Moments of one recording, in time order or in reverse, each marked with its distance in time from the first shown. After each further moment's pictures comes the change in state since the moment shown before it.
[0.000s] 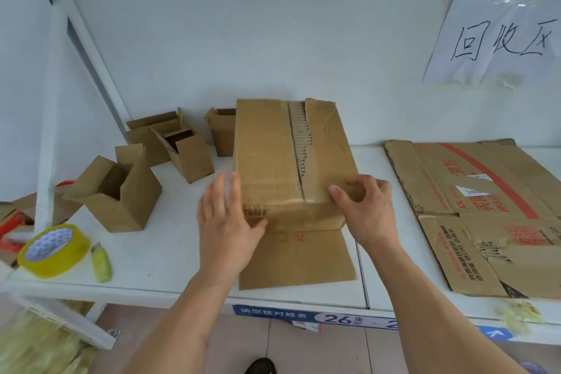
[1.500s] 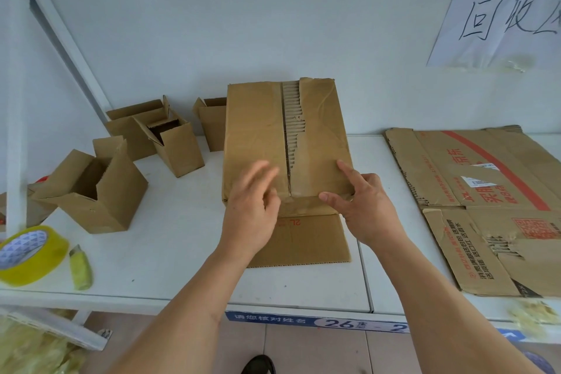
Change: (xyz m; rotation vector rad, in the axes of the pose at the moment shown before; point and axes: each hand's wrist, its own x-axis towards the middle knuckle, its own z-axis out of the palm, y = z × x) left_hand 0.037 0.027 0.034 -0.369 0.008 0.106; right_hand 0.022 0.011 0.006 -0.286 -0.193 -0.057
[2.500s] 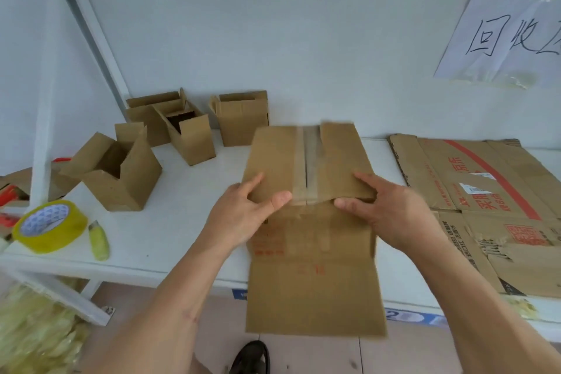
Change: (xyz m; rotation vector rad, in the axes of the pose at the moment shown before) left_hand -0.026 0.006 -0.062 -0.207 -0.350 -0.428; right_hand -0.047 -0.020 -0.048 -0.137 -0.111 -0.019
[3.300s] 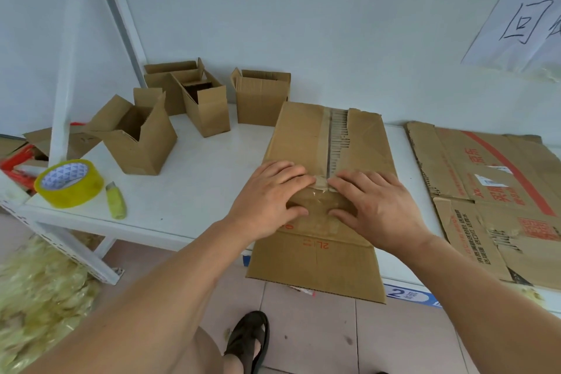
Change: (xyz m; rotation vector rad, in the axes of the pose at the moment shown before) left_hand 0.004 -0.032 0.033 0.555 0.165 0.753; right_hand 0.009 0.023 0.055 -0.578 0.357 -0.824
